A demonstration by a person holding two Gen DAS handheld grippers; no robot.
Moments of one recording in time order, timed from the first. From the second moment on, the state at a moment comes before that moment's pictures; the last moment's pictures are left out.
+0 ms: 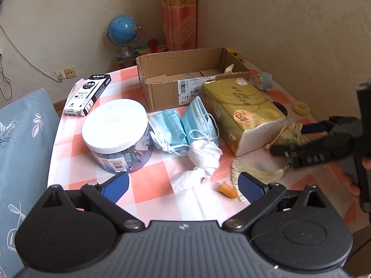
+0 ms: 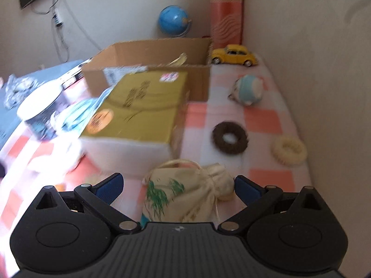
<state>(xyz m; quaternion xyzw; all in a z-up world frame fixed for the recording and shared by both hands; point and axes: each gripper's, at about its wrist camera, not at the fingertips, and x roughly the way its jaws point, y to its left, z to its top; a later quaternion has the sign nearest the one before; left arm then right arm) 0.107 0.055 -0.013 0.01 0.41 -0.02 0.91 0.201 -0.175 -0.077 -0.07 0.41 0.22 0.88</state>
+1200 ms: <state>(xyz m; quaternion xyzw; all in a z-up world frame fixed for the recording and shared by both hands) 0.134 0.023 -0.061 0.13 0.41 -0.23 0.88 0.161 -0.176 -0.092 -0.10 0.39 0.23 0.89</state>
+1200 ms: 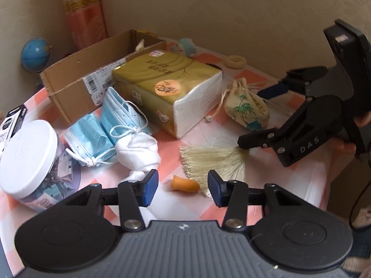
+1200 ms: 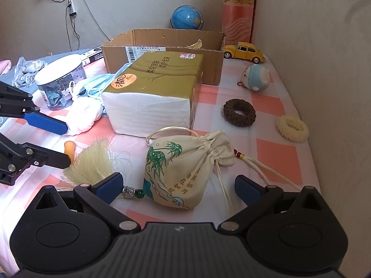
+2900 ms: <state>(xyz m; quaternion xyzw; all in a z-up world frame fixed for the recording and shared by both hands) 0.119 0.061 -0.058 0.06 0.42 -0.22 0.88 0.144 -0.148 -0.083 -0.13 0.43 0.29 0.85</state>
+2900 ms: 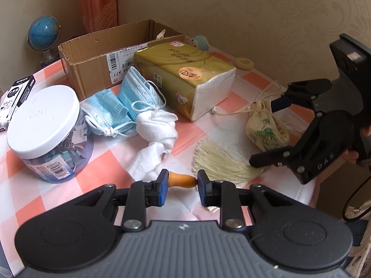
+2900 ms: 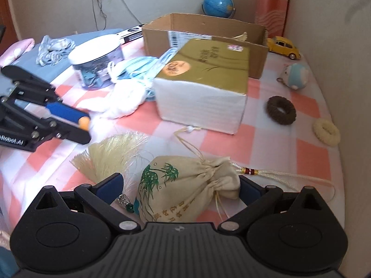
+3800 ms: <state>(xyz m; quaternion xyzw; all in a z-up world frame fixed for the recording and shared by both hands) 0.105 0.060 -0.035 0.08 0.44 -0.21 0.87 0.131 -0.150 -0.032 -0.11 0.43 0.22 0.87</state>
